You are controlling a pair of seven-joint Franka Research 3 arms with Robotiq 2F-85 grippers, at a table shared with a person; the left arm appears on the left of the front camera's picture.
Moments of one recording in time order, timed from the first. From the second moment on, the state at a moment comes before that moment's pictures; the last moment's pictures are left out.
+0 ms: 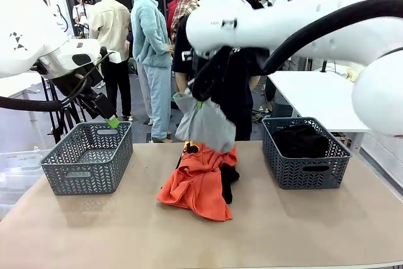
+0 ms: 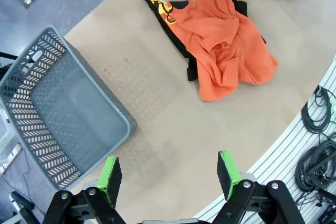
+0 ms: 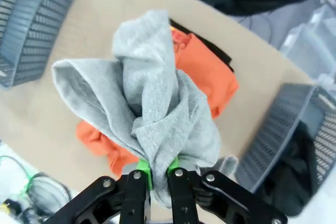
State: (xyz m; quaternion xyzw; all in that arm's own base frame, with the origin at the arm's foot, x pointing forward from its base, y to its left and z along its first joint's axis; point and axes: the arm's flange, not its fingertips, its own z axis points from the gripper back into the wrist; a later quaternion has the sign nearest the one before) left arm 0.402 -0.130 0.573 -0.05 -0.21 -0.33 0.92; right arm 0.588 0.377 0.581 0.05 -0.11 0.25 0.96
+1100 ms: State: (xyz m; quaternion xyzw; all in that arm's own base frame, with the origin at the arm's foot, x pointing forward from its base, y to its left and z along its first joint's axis) left arm 0.402 -0.130 0.573 -0.05 -0.21 -0.33 0.92; right arm 0.564 0.373 0.613 0.03 -0.12 0.22 0.97
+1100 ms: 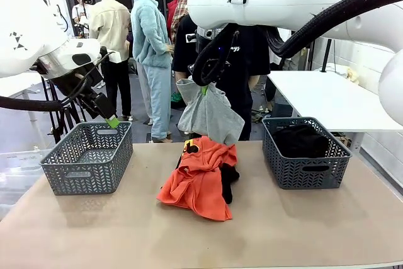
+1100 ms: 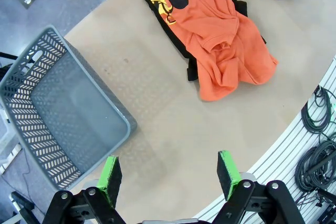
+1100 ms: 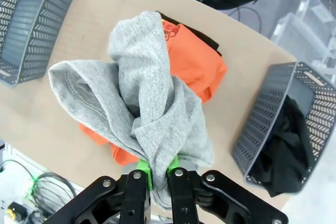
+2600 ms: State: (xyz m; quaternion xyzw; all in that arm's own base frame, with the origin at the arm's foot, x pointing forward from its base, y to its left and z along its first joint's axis) left arm 0.402 -0.130 0.573 -0.05 -0.21 -0.33 0.92; right arm 0.564 0.373 0.613 0.03 -0.12 0.22 0.97
